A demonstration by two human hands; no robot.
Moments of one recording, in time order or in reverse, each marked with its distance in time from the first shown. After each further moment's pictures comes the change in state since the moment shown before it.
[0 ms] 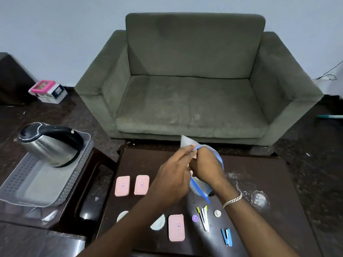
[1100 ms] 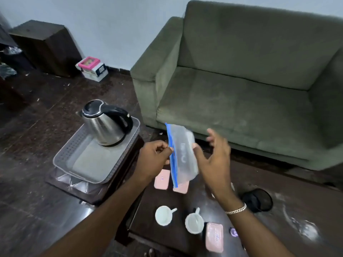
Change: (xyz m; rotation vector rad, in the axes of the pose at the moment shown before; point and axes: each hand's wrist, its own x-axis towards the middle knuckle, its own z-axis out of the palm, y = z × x) left_hand -0.050 -0.196 -0.128 -0.539 0.386 -0.653; right_hand 0.027 -0.110 0.145 0.298 0.369 -0.300
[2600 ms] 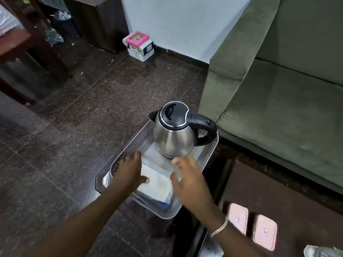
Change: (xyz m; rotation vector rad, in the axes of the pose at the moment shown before) left_hand 0.132 -0.186 -0.299 1.044 -0.042 -0.319; right_hand -0.017 -0.071 0.338 -0.068 -0.625 -0.318
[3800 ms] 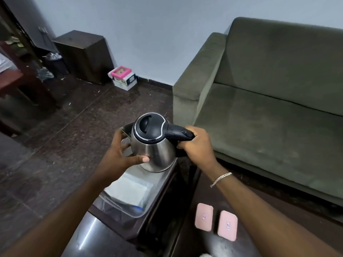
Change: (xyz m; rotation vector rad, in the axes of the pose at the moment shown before) left_hand -0.078 0.102 -0.094 -1.095 0.166 0.521; right_hand 0.031 -0.003 -0.179 0.366 0.230 0.053
